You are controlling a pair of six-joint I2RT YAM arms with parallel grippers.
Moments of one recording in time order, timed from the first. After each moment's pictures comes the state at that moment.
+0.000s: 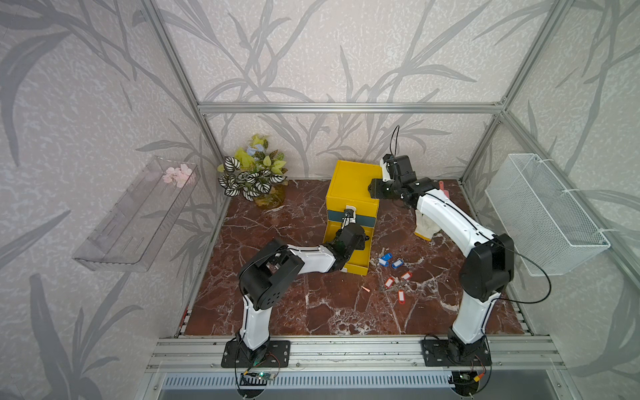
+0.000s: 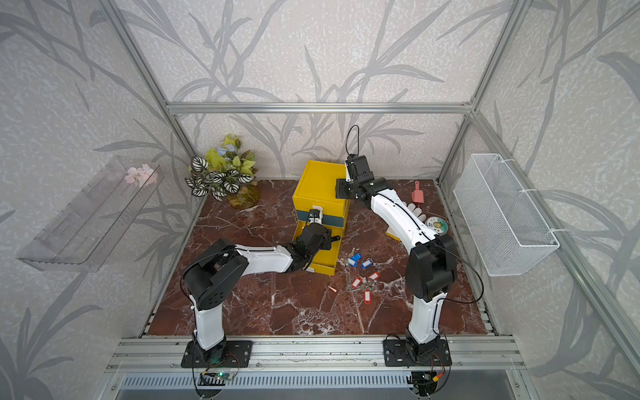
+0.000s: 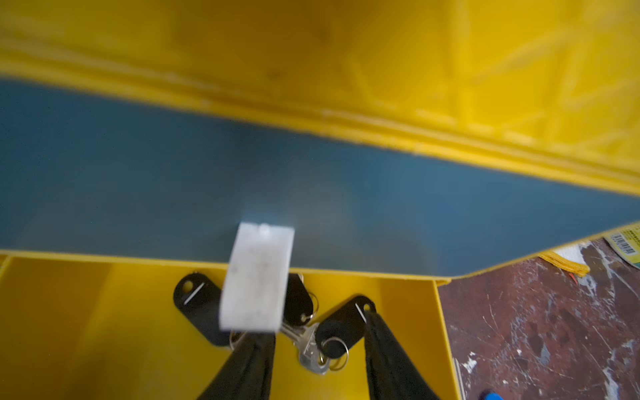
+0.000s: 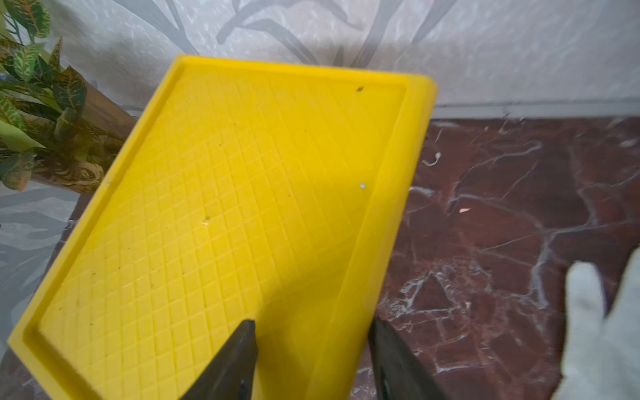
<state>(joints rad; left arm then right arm) -0.78 1.94 1.06 0.32 -0.36 -0.51 0.41 1.89 1.77 -0.58 -0.05 0.39</state>
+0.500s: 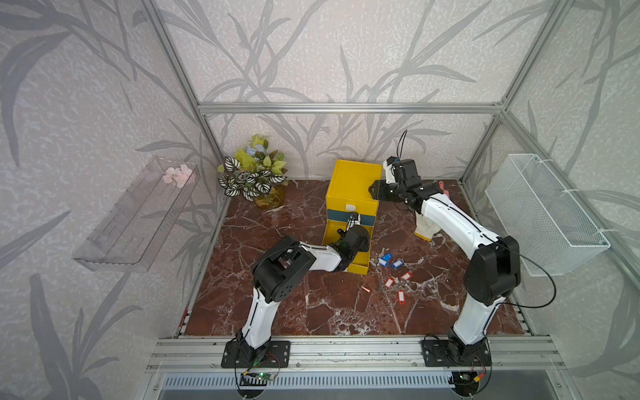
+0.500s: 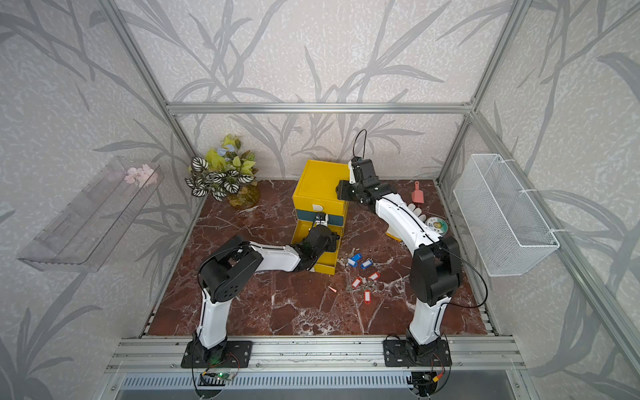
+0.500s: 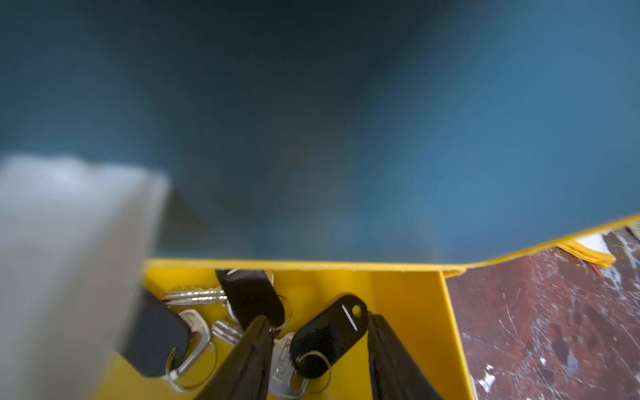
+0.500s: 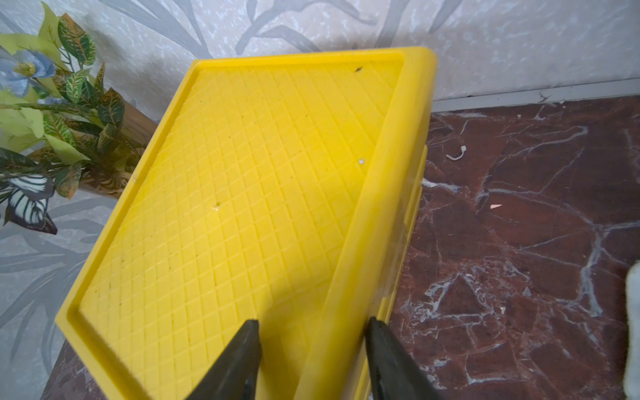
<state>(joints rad) -0.79 2.07 1.13 0.35 -0.34 -0.52 0.39 1.82 1.62 -0.49 -0.14 0.42</state>
